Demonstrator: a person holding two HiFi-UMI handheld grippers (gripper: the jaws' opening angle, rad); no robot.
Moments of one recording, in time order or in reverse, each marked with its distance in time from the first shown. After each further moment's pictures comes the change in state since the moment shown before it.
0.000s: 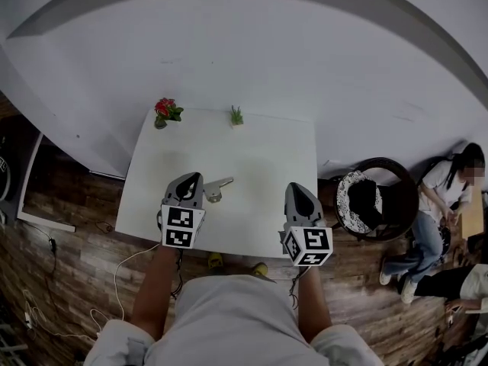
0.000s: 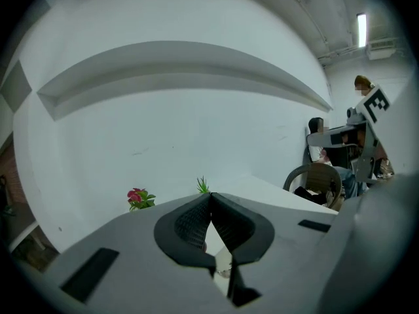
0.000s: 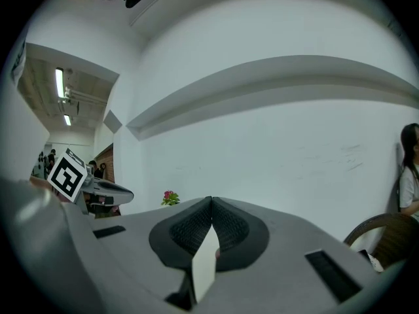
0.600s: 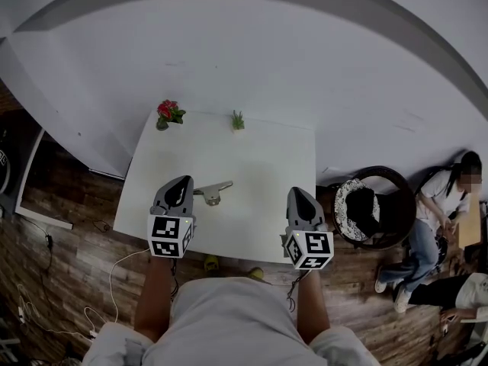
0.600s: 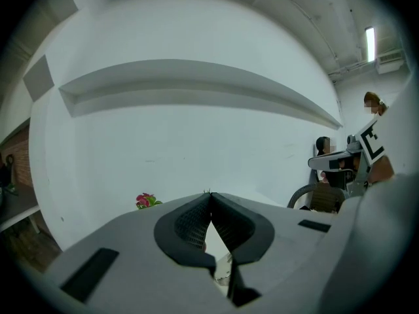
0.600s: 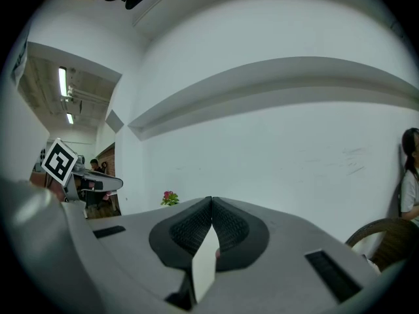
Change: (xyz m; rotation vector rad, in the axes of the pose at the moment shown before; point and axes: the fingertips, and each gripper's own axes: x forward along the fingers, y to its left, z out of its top) left arm -0.034 0.016 0.024 -0.118 -0.105 0.049; right arm 0.000 -0.007 0.005 -0.021 -0.003 0.012
